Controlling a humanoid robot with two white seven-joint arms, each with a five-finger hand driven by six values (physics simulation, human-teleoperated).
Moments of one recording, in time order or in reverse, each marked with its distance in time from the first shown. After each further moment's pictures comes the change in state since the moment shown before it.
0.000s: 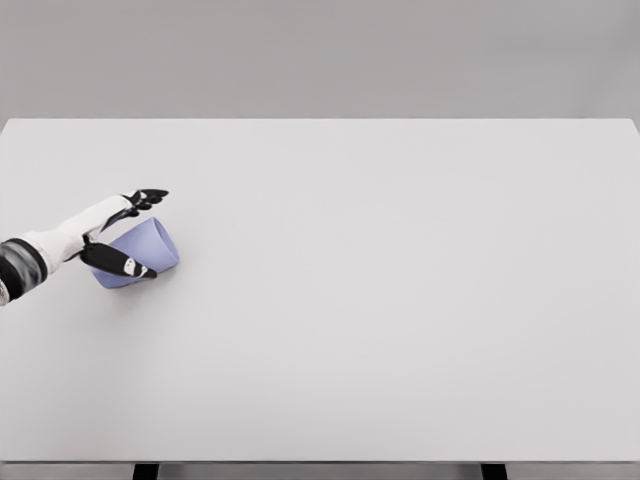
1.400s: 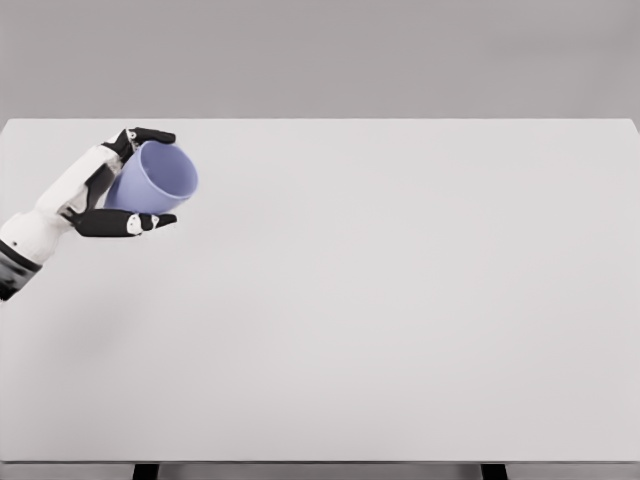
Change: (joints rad) left arm 0.121 -0.100 0.146 0.133 0.094 -0.769 0.031; right arm 0.000 0.000 0.000 0.000 0.000 0.000 0.000
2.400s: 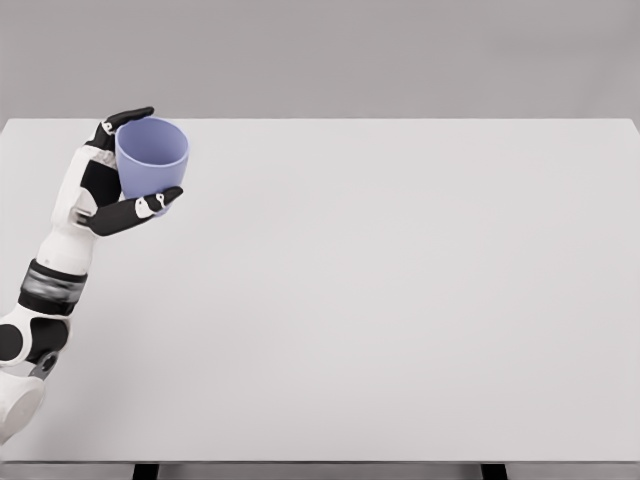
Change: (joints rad) left arm 0.156 -0.341 0.230 0.074 0.087 -0.106 -0.003; right arm 0.000 0.000 0.000 0.000 0.000 0.000 0.000
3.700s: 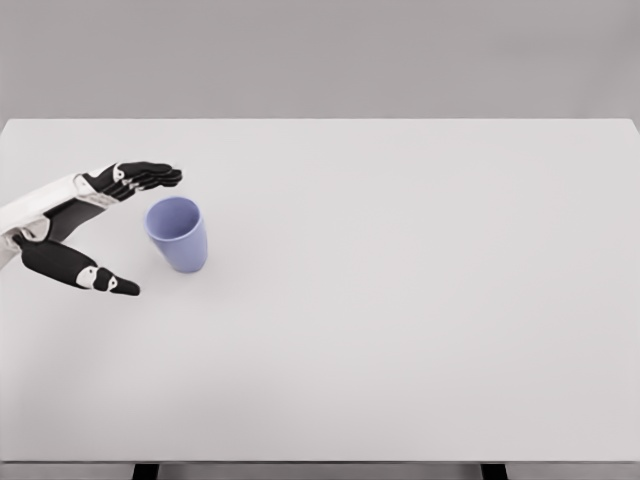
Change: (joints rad) left arm -0.118 0.493 -0.121 -0.160 0.232 0.000 -0.565; right arm 0.000 0.000 0.000 0.000 0.000 0.000 0.000
